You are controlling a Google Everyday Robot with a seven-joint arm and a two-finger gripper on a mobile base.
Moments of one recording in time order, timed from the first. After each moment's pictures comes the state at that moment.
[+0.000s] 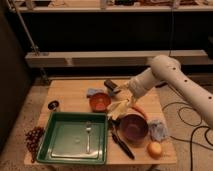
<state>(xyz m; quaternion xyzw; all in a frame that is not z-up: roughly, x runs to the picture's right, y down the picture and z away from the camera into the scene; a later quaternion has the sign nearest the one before) 0.096 0.036 0.714 -0.14 -0.37 -0.28 0.88</state>
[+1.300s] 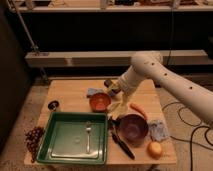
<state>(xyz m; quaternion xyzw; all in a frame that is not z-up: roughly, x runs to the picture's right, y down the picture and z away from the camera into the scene) 0.065 0.029 0.725 -0.19 -0.29 -0.29 0.89</state>
